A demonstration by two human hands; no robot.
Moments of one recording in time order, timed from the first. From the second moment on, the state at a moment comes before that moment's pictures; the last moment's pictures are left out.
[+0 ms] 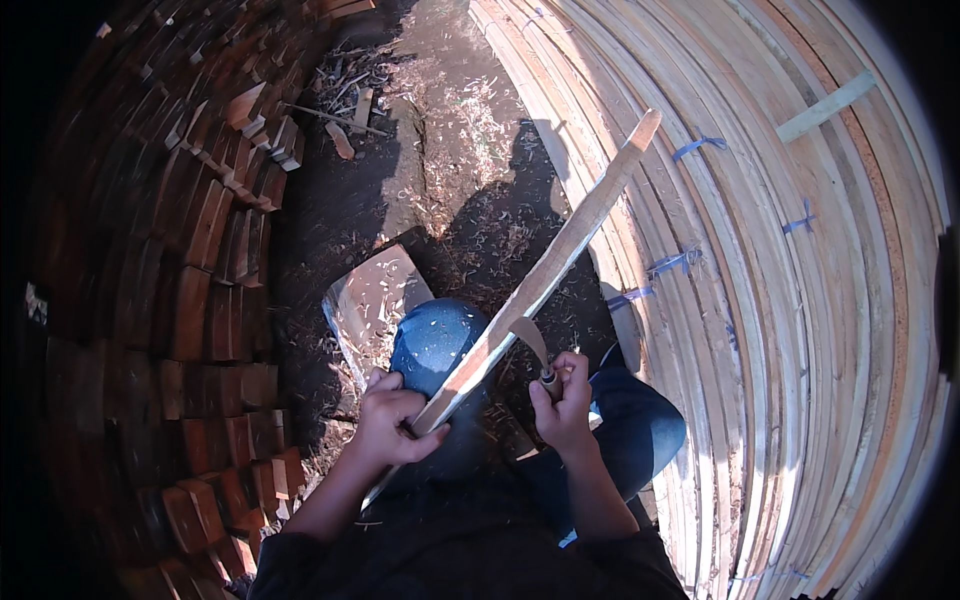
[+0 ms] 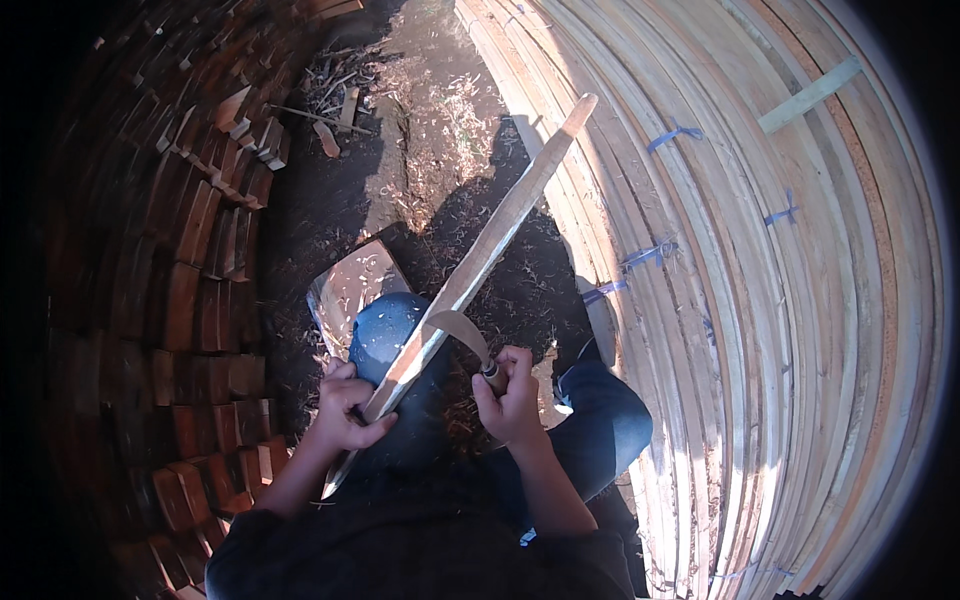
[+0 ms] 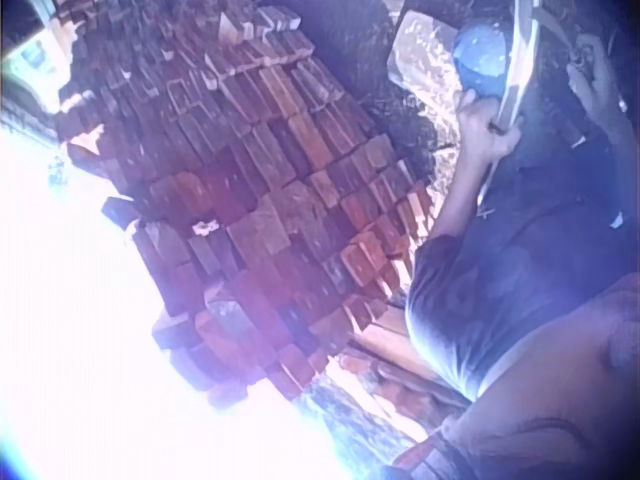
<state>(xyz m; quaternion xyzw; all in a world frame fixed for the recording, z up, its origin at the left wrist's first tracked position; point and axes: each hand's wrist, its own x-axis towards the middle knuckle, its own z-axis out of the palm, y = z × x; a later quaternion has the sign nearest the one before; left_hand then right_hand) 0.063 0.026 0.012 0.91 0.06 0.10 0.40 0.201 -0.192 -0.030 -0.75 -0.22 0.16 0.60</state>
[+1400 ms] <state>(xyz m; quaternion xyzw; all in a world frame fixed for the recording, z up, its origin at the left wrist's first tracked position) 0.068 0.019 0.003 0.90 0.06 0.09 0.43 0.234 -0.246 -0.017 -0.84 -0.21 -0.03 0.51</state>
